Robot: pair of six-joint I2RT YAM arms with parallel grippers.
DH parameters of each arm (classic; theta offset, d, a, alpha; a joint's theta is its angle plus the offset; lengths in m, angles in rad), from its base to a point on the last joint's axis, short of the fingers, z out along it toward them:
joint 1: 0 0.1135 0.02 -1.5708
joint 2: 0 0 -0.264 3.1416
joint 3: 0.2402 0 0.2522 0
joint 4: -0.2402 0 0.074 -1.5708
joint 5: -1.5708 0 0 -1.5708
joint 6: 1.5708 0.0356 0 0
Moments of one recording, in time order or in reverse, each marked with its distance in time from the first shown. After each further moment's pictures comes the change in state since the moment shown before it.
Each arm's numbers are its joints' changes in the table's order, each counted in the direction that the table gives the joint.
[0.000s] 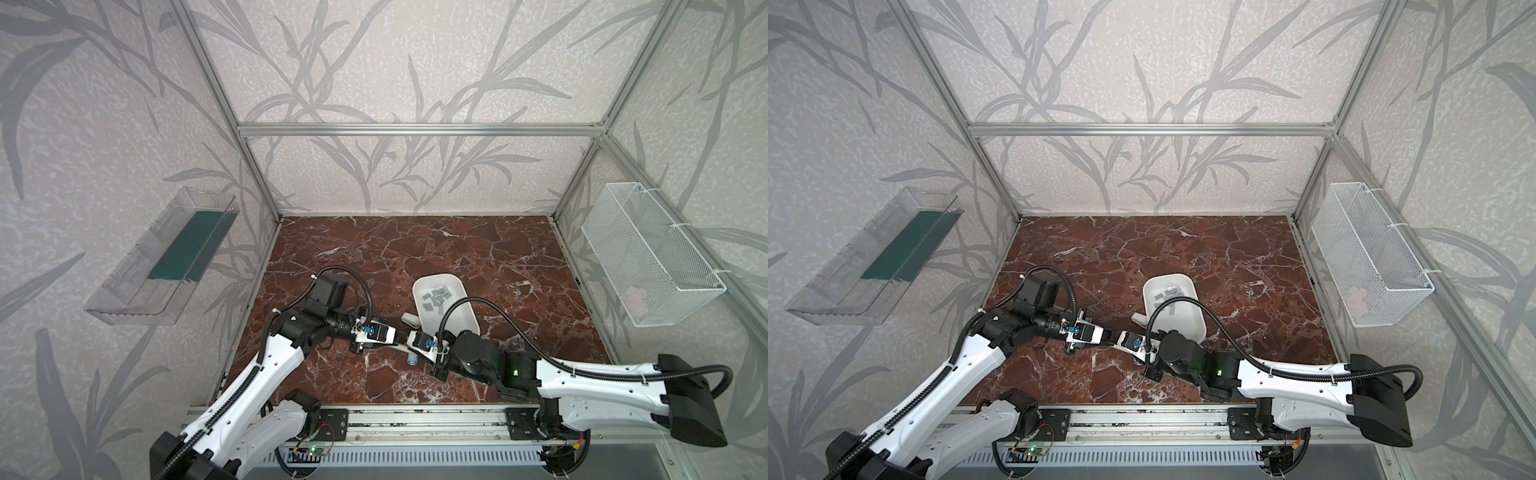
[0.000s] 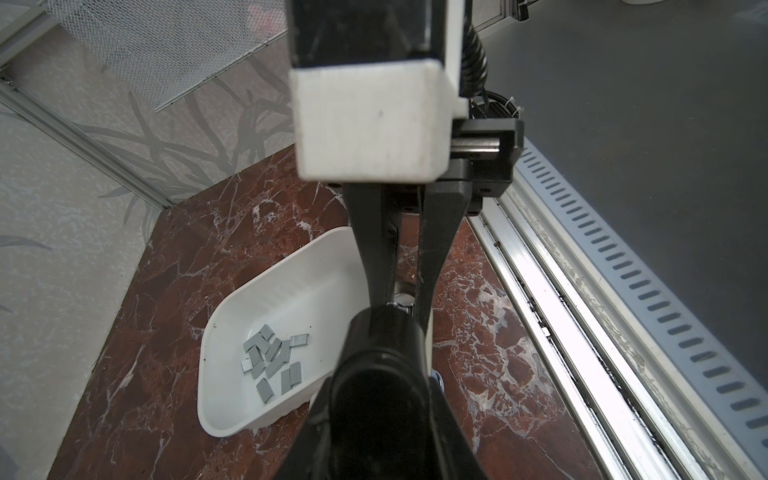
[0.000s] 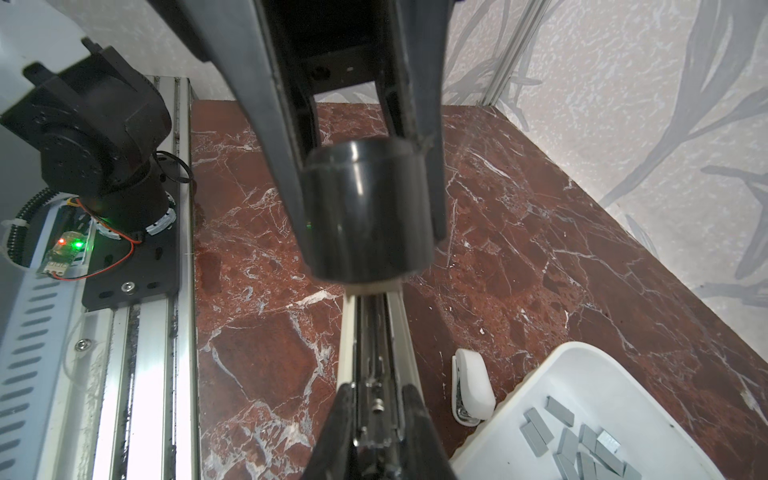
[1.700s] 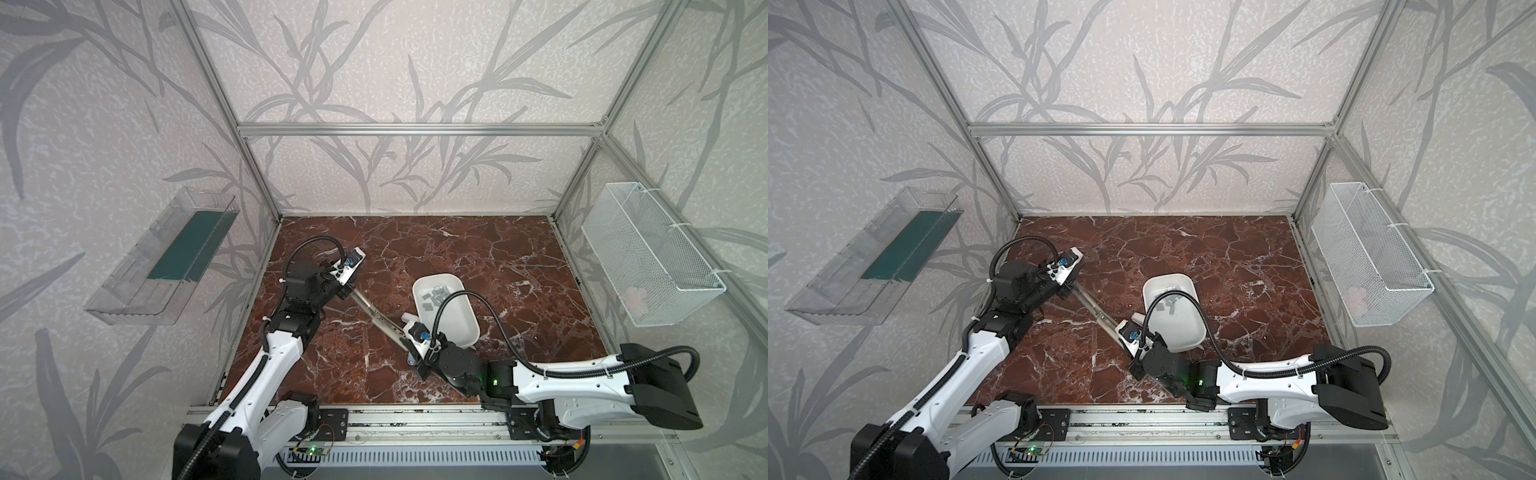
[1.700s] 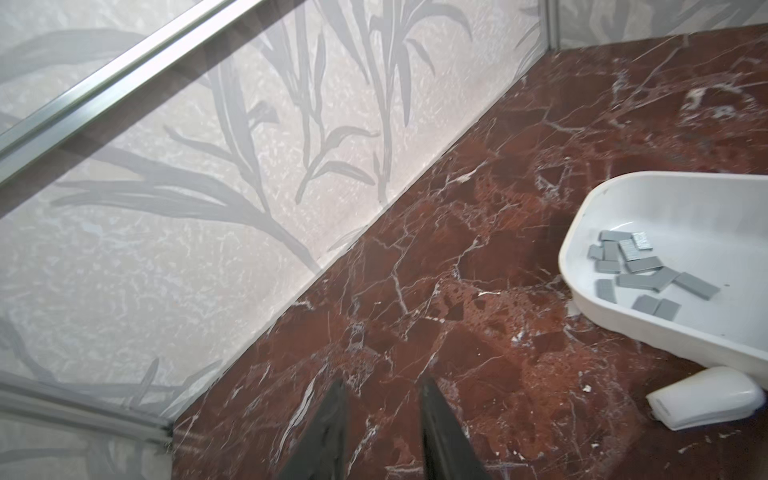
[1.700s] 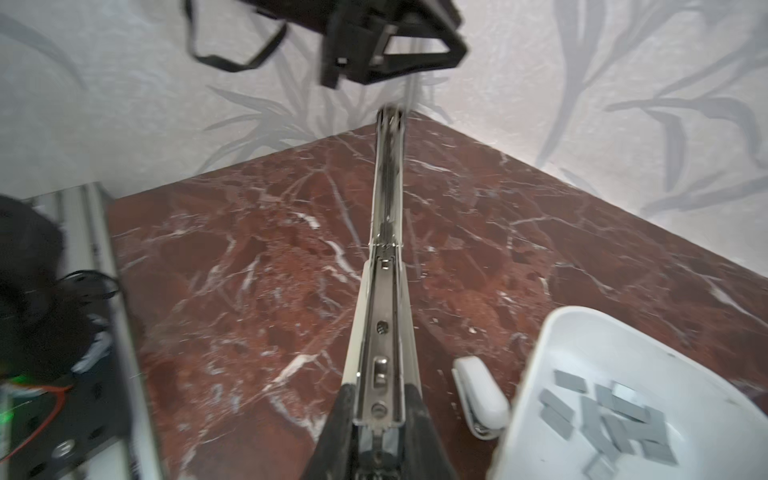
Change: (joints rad) left arm 0.239 0.083 -0.126 0.781 0.721 -0.612; right arm 0.137 0.177 0.020 0.239 -0.289 0.254
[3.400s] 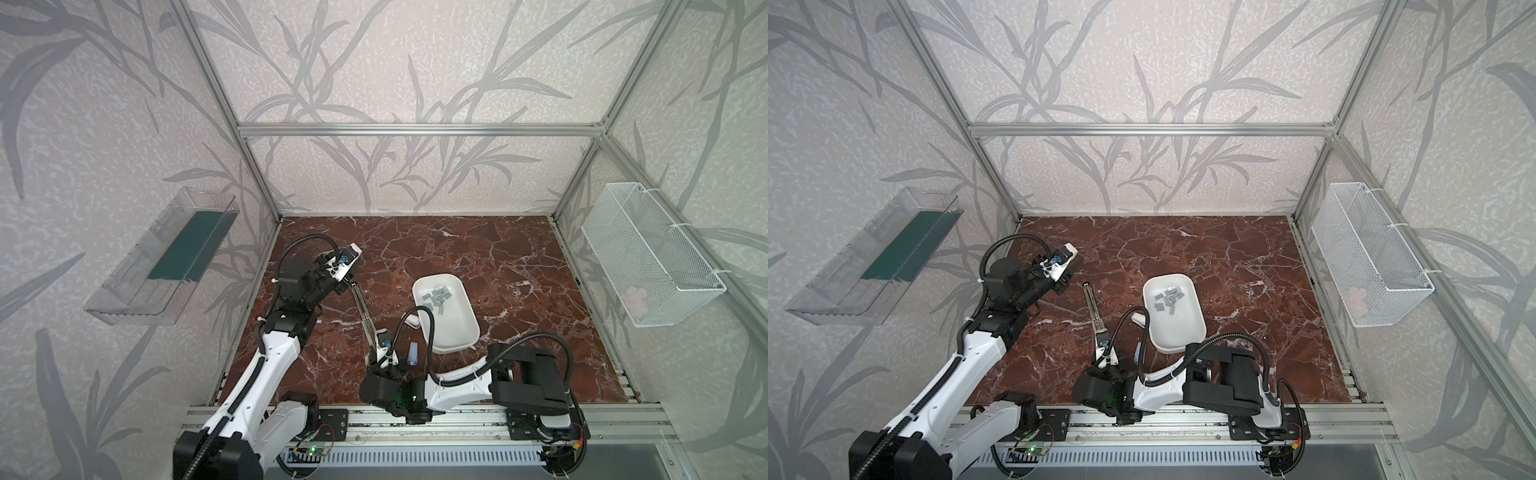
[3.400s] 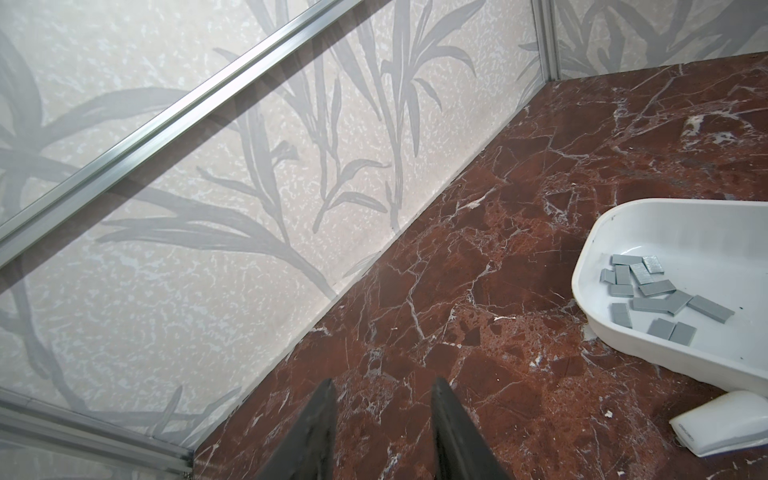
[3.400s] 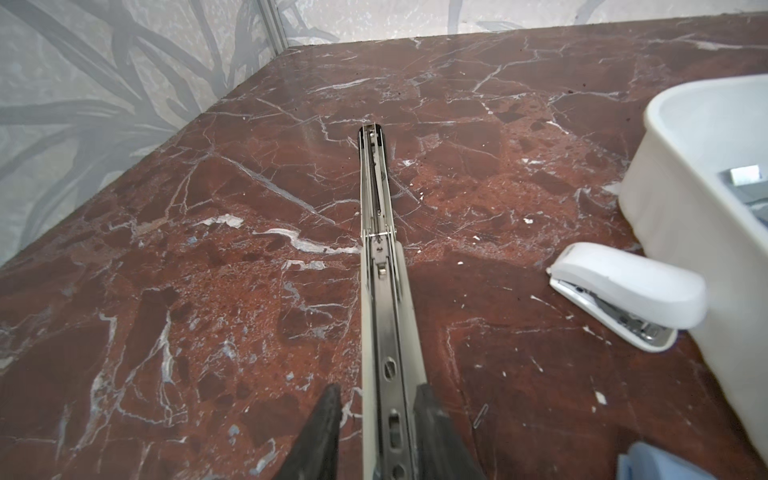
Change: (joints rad) left arm 0.038 -0.047 -0.007 0.050 -0.122 0.033; right arm 0.087 0.717 0.440 -0.103 -0.472 0.703
